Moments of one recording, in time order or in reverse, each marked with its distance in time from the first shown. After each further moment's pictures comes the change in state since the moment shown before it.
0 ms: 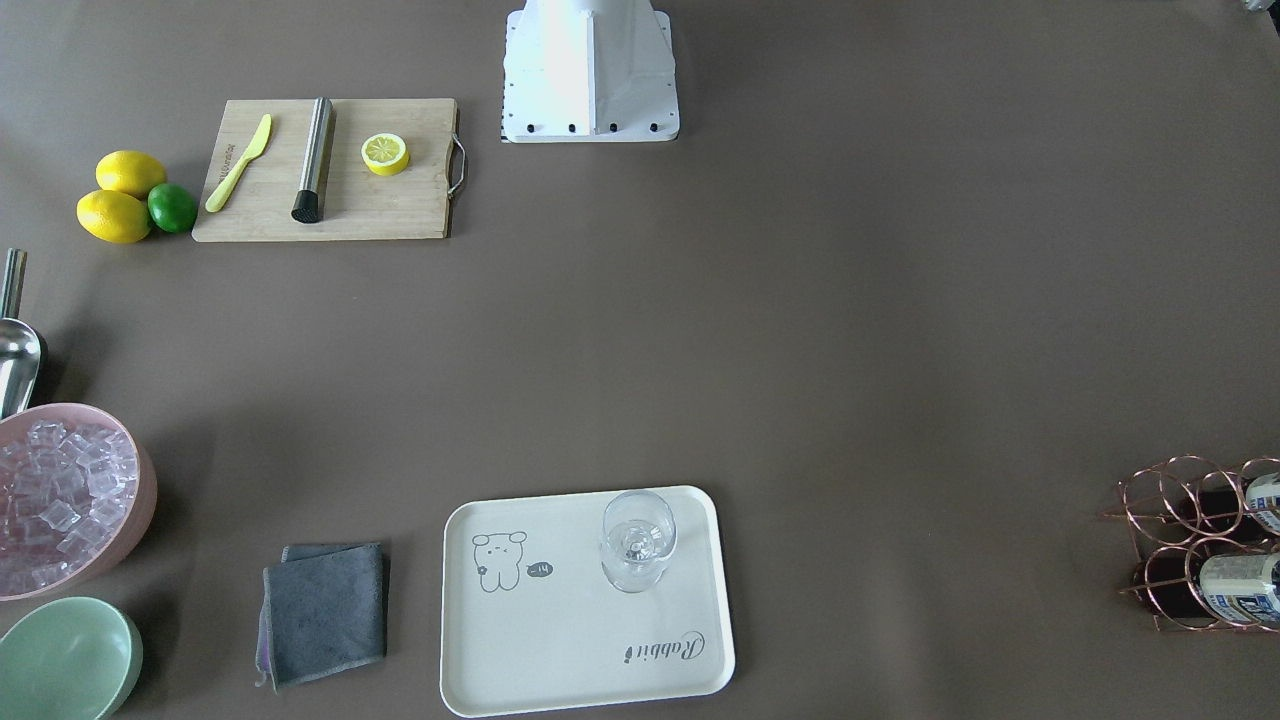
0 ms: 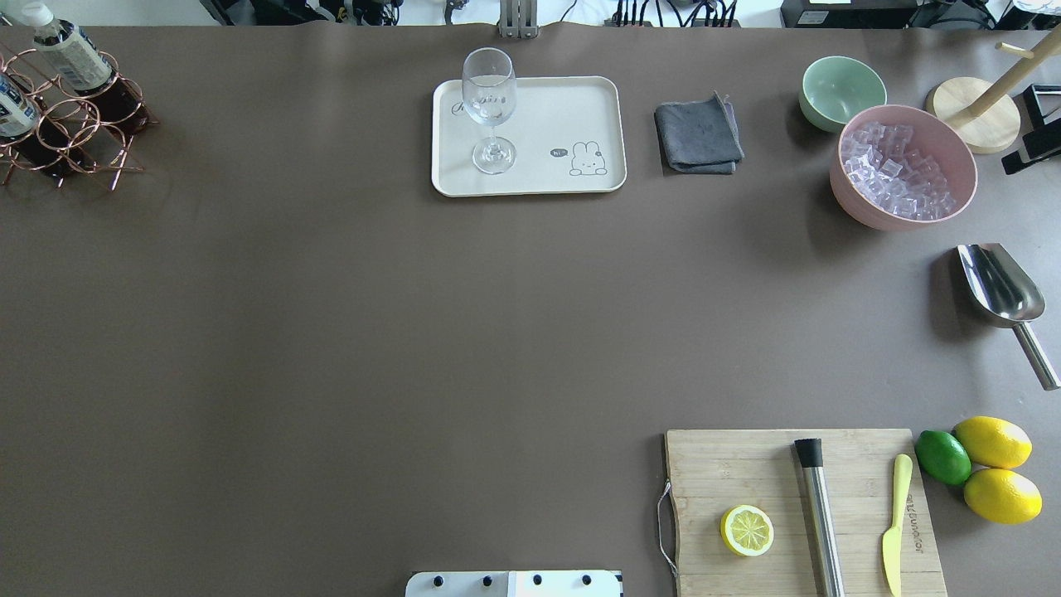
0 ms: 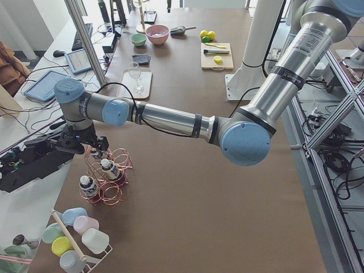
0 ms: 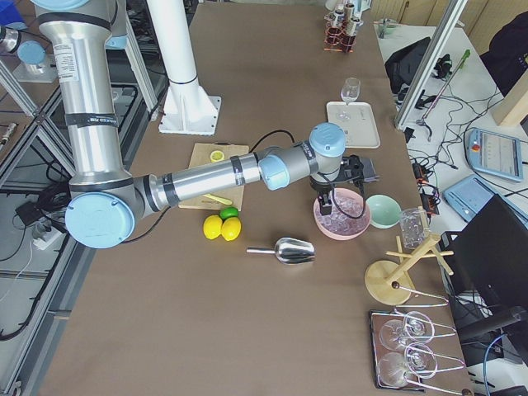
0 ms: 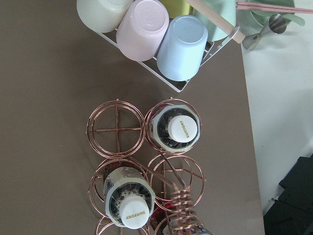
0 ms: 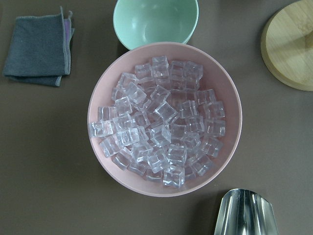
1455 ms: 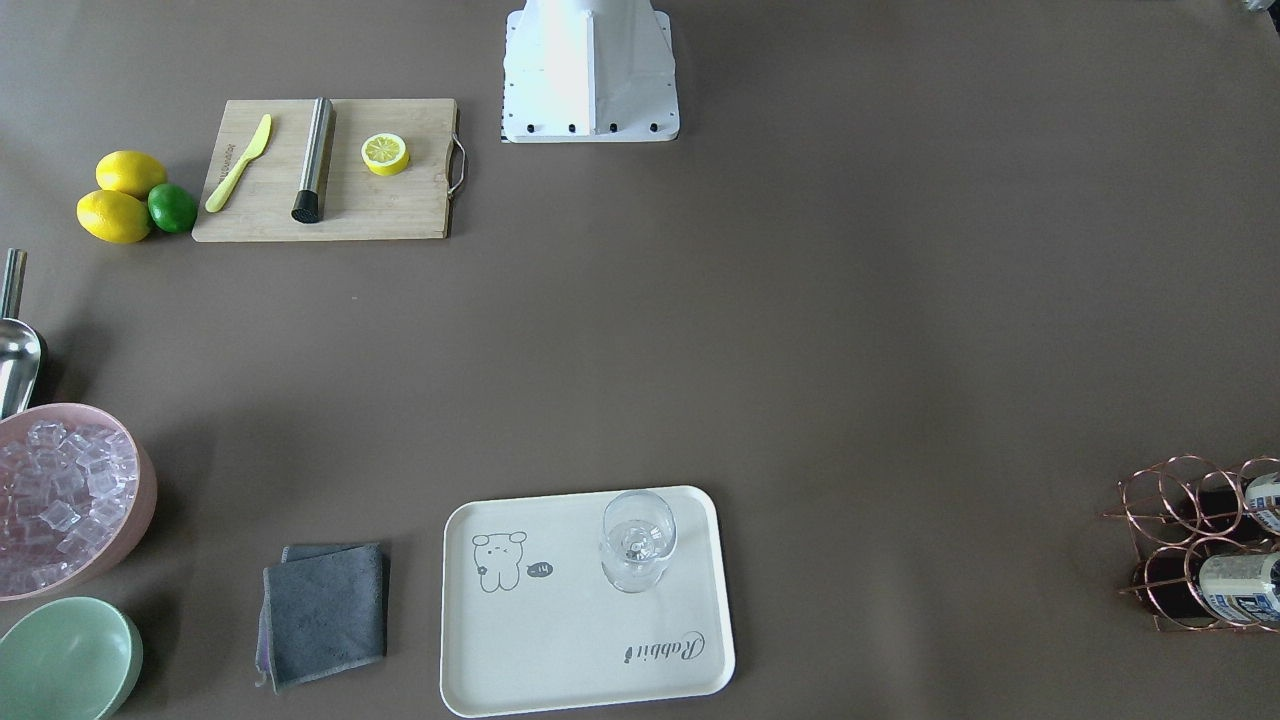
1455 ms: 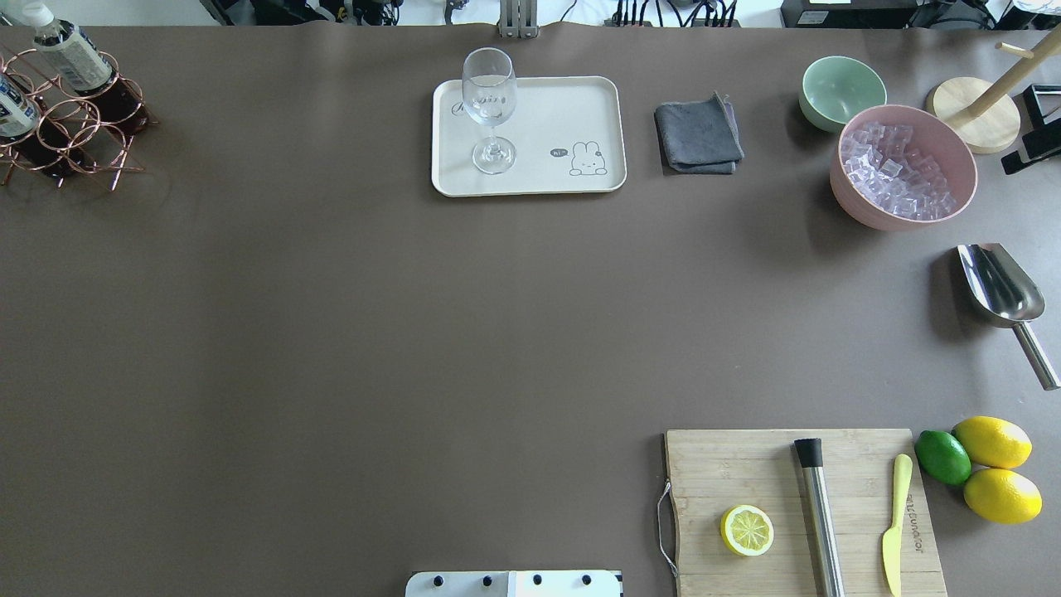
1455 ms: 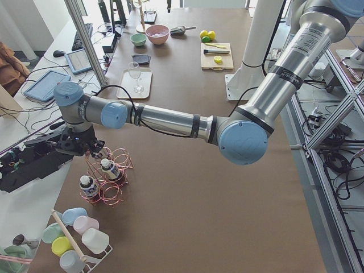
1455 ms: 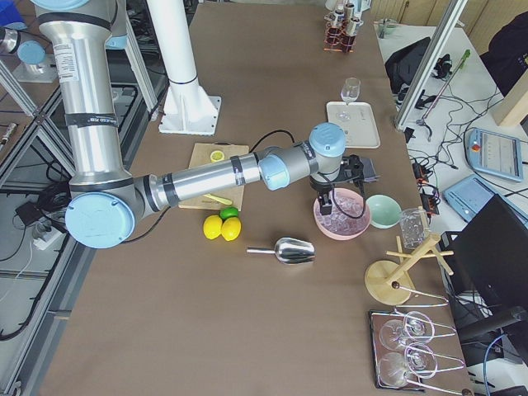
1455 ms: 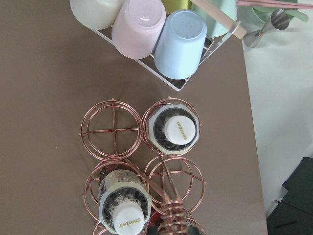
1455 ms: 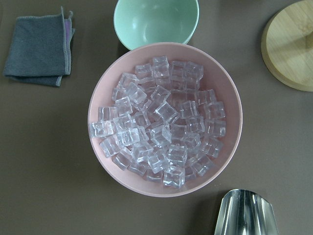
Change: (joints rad) left arm 0.011 -0.009 0.036 -0.030 0.000 -0.005; right arm 0.000 0.000 0.000 0.002 0.000 0.000
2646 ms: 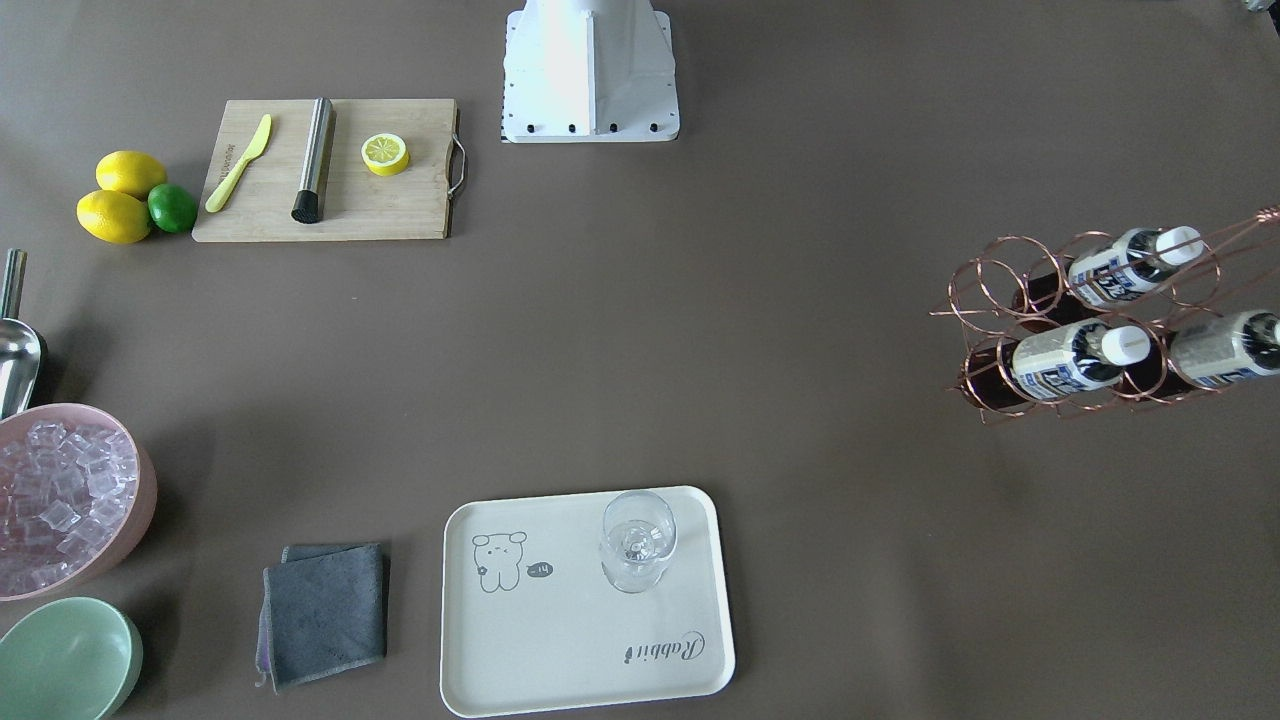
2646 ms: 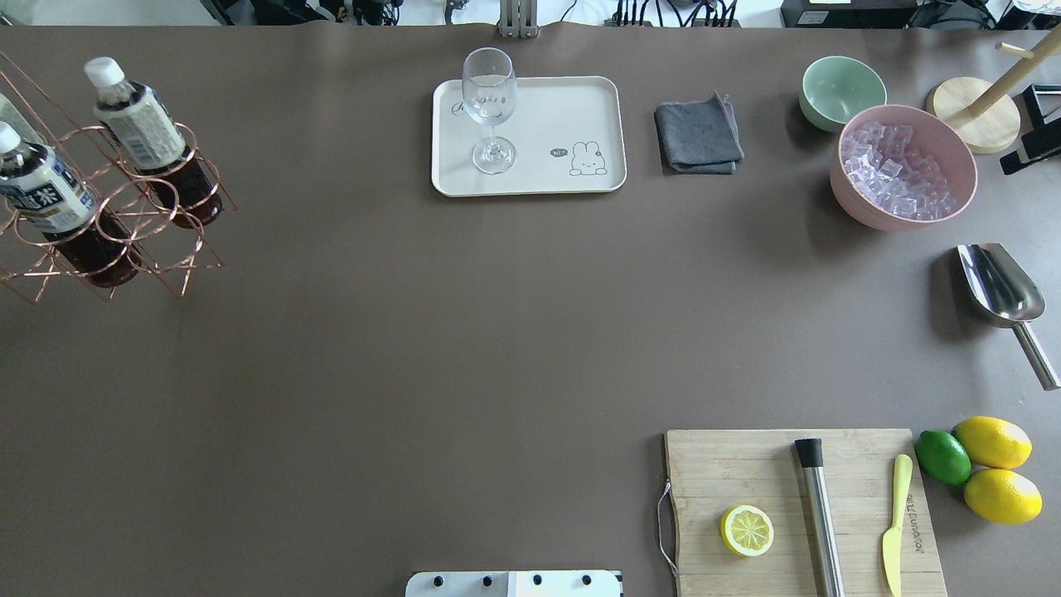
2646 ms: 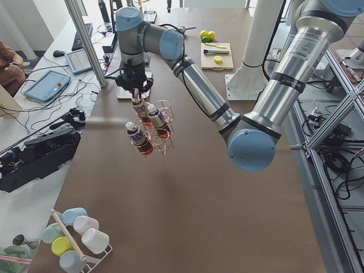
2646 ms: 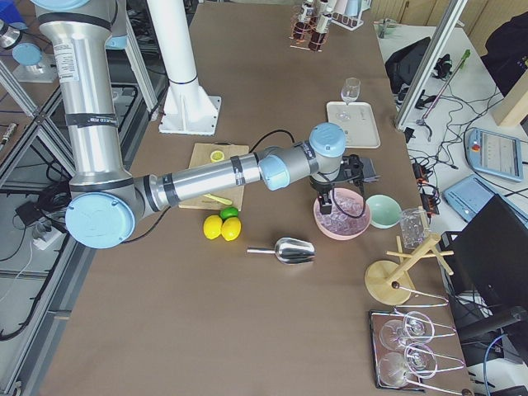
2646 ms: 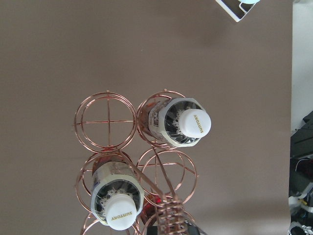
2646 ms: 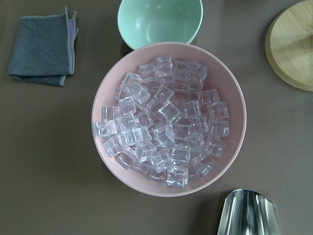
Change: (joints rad) left arm 0.094 0.108 -0.796 0.613 -0.084 -0.260; right arm 0.000 0.000 0.000 0.003 0.009 -0.001
